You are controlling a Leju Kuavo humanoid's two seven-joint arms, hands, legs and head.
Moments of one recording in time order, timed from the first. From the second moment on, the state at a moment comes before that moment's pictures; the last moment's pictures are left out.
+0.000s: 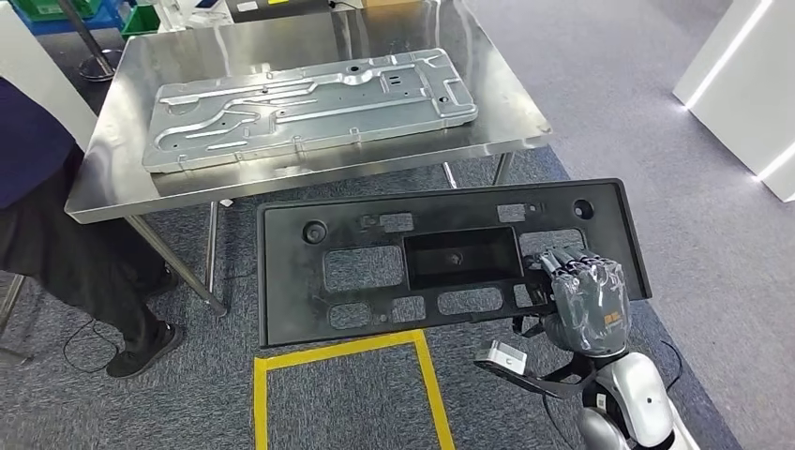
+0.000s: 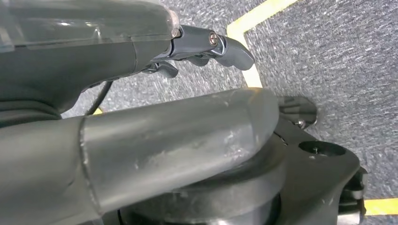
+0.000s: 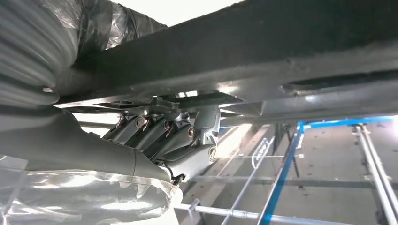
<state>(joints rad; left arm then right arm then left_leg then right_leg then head) 0.01 -0.21 0.55 -0.19 -0.60 0.07 -0.10 -0.14 -0.32 0.34 -1.82 1.10 -0.55 0.02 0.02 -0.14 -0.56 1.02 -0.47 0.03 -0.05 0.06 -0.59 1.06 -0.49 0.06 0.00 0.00</state>
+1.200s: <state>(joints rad) 0.00 -0.23 0.55 -0.19 -0.57 0.10 -0.11 -0.15 -0.34 0.31 -1.79 1.10 -0.55 0.00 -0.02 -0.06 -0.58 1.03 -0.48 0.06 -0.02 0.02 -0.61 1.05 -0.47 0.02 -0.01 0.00</state>
